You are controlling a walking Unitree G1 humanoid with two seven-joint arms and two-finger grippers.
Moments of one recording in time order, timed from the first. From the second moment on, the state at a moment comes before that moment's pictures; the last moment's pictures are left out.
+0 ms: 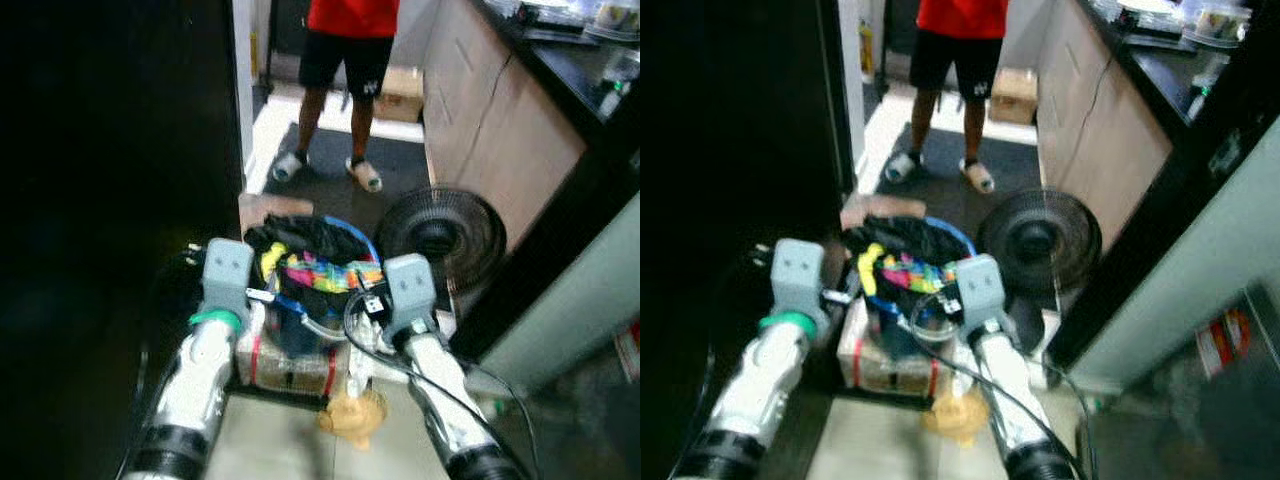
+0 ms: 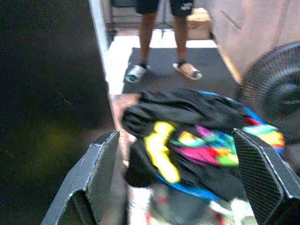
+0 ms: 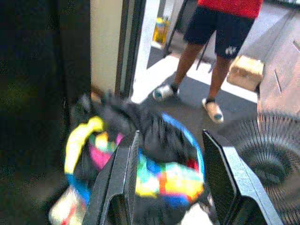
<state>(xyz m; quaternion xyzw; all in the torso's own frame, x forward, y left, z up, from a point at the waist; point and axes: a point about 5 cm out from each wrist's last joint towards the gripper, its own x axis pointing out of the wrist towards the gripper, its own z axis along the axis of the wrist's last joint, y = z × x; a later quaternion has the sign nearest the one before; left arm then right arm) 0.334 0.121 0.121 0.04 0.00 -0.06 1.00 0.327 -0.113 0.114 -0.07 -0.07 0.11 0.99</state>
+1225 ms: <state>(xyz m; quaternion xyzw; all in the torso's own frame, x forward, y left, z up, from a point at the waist) 0.324 0.138 0.084 0.09 0.06 -0.06 0.99 0.327 -0.098 0.101 -0.09 -0.05 0.14 0.99</state>
